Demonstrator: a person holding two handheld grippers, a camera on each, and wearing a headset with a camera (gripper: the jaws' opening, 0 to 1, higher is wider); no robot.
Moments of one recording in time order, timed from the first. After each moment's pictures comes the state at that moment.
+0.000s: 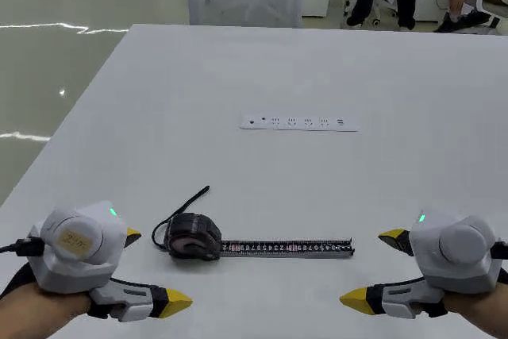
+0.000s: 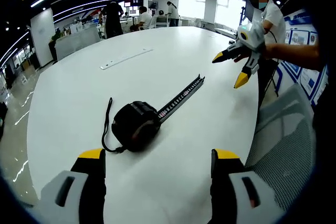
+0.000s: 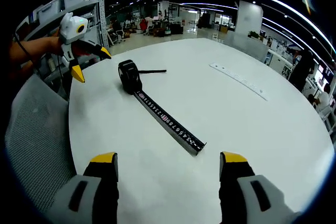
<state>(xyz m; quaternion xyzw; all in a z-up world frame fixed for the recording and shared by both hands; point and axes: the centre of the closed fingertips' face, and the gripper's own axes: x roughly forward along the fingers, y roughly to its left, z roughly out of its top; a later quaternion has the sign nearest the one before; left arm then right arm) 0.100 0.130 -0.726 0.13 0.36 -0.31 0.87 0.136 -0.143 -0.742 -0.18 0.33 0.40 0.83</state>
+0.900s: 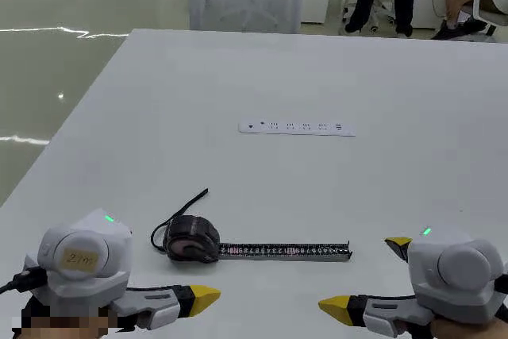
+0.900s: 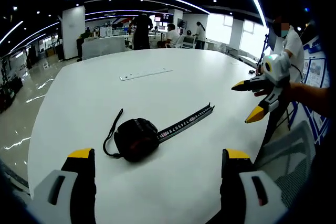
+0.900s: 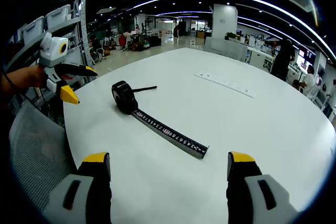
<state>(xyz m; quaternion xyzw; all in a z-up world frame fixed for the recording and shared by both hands) 0.099 0.116 -0.698 0.04 0.31 -0.22 0.92 0.123 -0.133 -0.717 -0.11 0.31 0.33 0.88</state>
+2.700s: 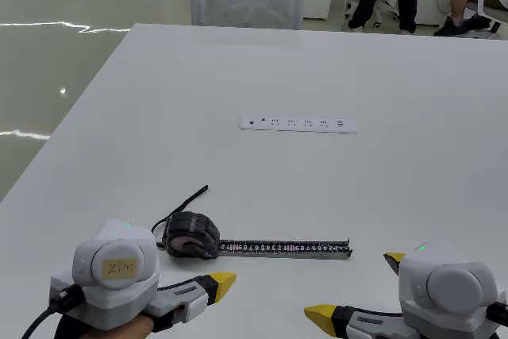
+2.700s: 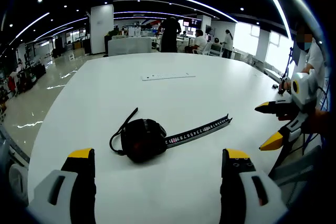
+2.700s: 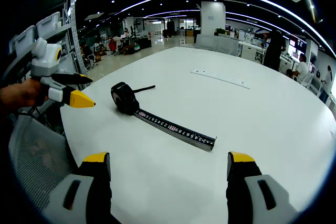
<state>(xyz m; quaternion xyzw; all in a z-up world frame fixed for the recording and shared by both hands) 0.109 0.112 -0.705 0.02 0.30 -0.11 0.95 0.105 -0.122 -0.723 -0.08 0.32 0.30 0.89</state>
